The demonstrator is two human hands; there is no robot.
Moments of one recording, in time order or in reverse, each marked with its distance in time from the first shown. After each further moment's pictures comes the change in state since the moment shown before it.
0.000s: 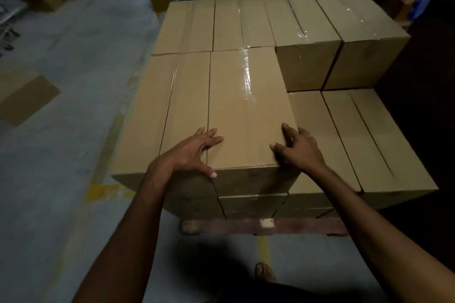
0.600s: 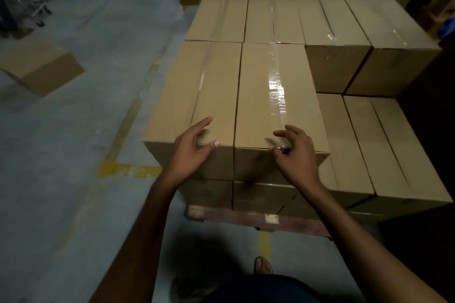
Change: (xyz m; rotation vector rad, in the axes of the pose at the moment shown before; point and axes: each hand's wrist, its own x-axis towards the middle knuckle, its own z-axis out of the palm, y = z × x) left_hand -0.111 0.012 0.044 -0.536 0.709 -0.064; right_hand -0.091 -0.057 0.037 0.196 0.201 -0.251
